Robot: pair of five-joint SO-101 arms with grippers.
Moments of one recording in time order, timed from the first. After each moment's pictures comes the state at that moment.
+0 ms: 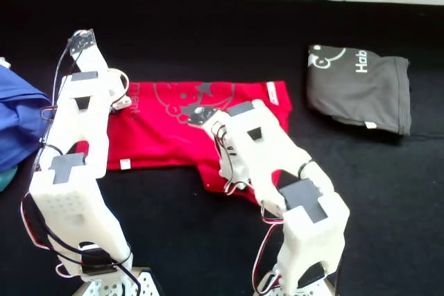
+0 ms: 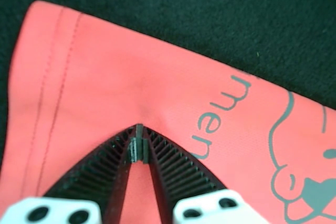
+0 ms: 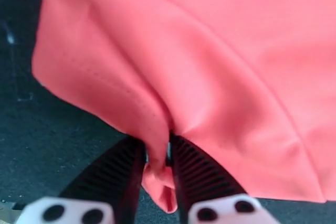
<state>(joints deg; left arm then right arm) -15.8 26.9 4.1 43.6 14.5 -31.0 21.7 16.6 74.3 29.2</state>
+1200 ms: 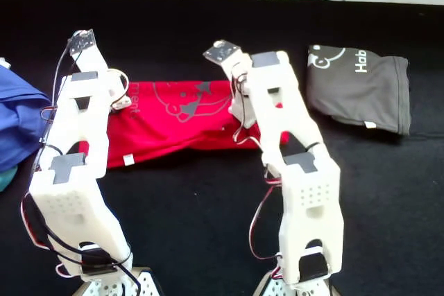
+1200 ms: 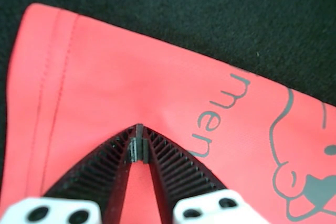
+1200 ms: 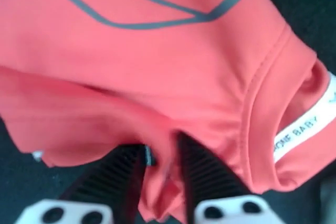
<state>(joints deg) -15.8 26.9 4.1 43.6 14.5 -20.0 38.7 -28.3 82.1 32.1</state>
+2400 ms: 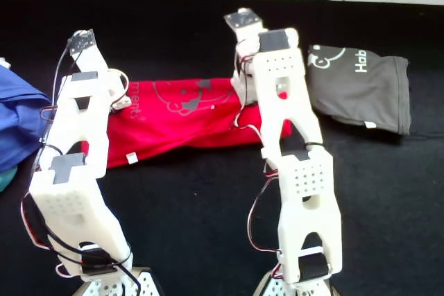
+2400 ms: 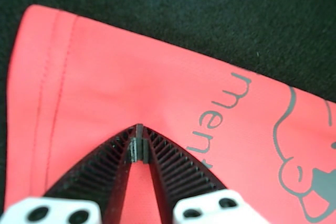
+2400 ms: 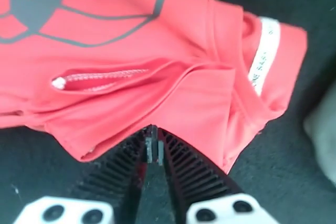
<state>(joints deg) -15.8 26.9 4.1 43.6 14.5 -18.4 47.0 -57.4 100.4 12.4</state>
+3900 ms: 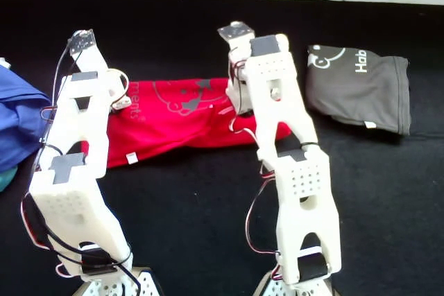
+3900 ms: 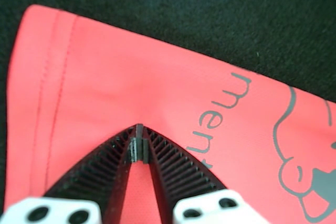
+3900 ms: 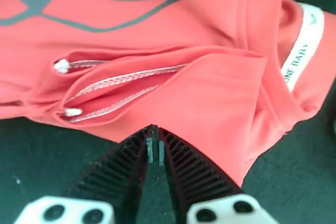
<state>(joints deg) -15.8 26.9 4.1 43.6 14.5 -20.2 47.0 -52.6 99.5 12.4</state>
